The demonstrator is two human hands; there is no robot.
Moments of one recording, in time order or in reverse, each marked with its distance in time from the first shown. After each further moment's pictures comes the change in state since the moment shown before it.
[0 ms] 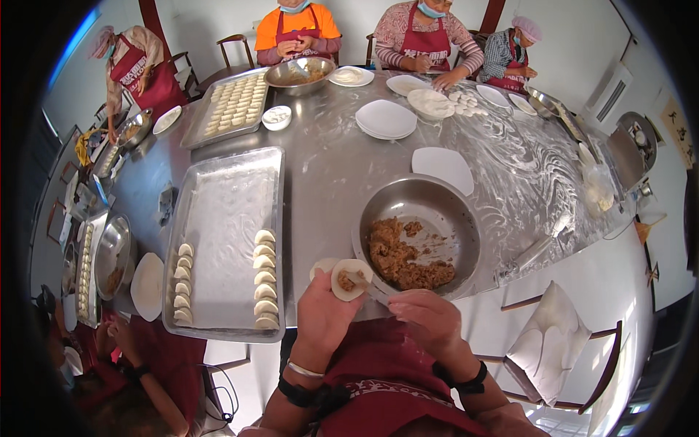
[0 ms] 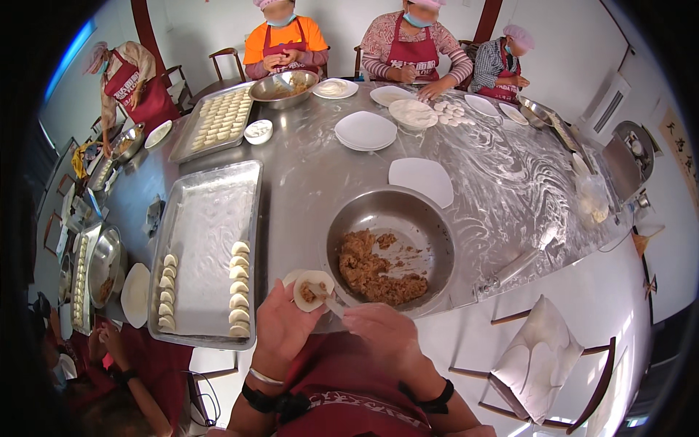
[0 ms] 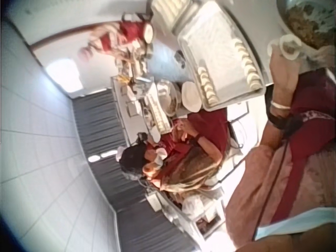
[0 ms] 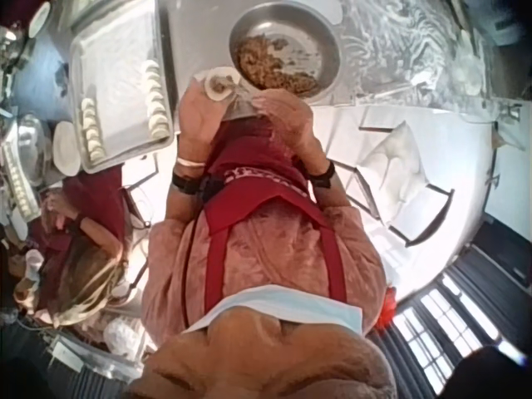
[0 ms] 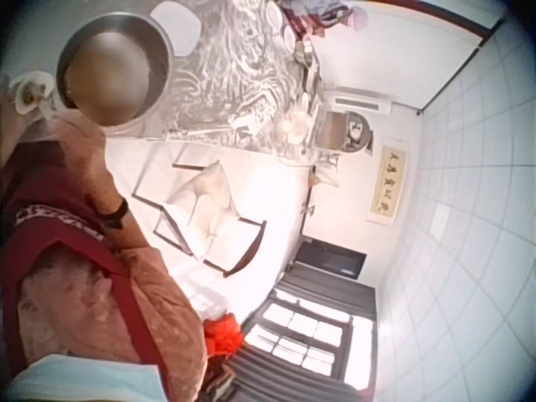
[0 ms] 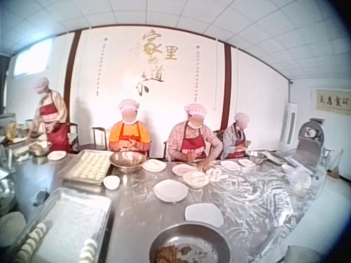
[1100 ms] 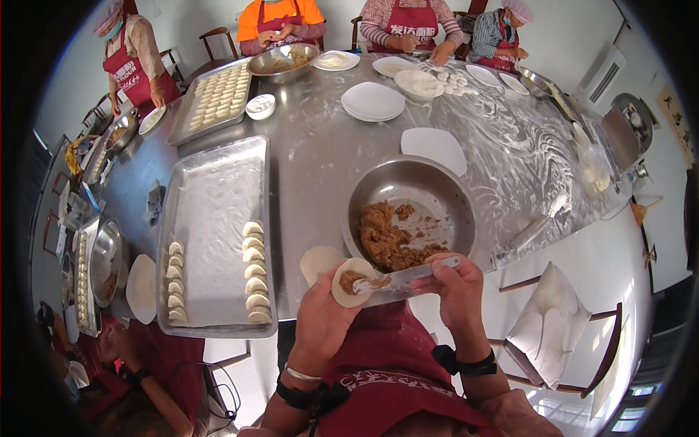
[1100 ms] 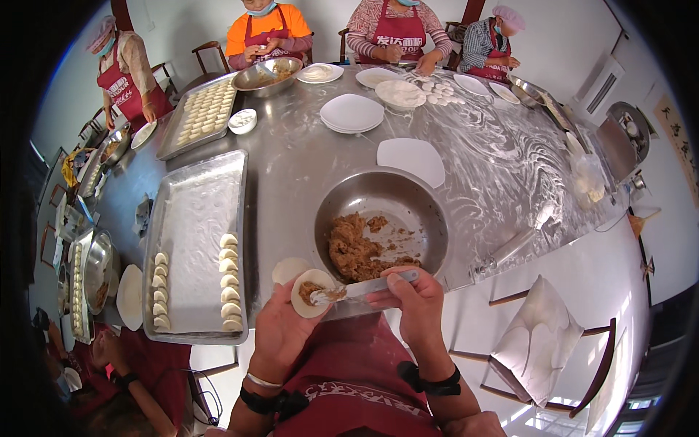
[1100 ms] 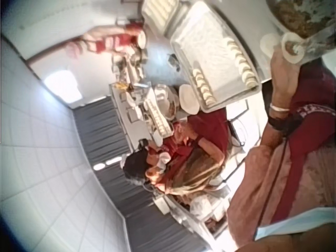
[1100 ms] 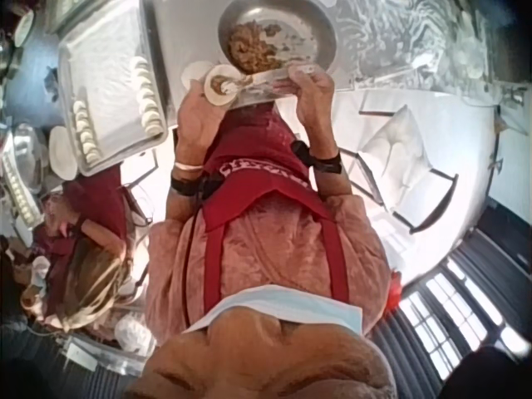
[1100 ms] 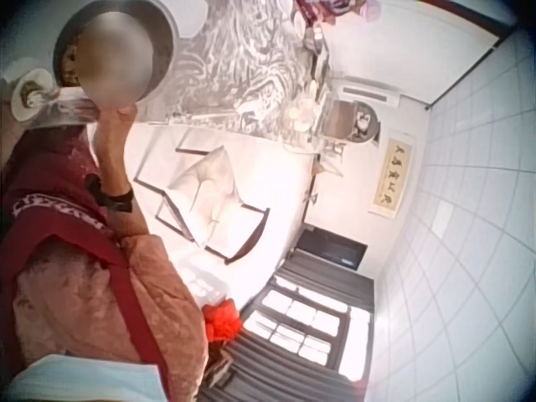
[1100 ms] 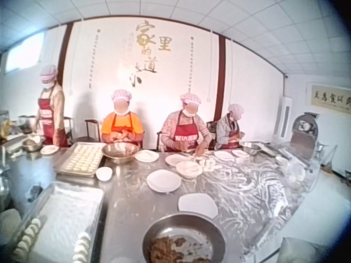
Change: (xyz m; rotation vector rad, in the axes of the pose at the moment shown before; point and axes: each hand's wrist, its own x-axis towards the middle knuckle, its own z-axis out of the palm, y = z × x) left_hand -0.019 -0.009 0.012 0.123 0.041 -0.063; right_hand -0.002 0.013 -0.019 0.803 0.448 0.969
